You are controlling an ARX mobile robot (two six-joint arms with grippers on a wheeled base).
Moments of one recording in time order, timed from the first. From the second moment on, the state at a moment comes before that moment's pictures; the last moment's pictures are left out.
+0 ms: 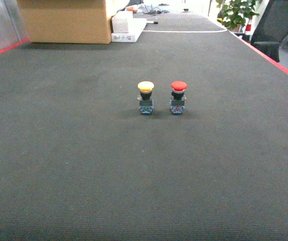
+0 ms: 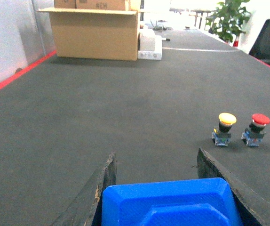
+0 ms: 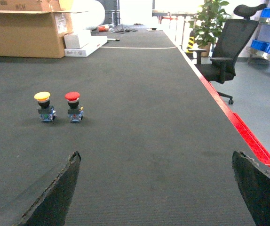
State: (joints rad) left arm -0.18 0.85 0.19 0.65 -0.19 -0.05; right arm 0.00 0.00 0.01 0.00 0.00 0.00
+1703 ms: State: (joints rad) left arm -0.18 0.85 0.19 0.65 -0.18 -0.05; right arm 0.00 0.00 0.01 0.00 0.00 0.00
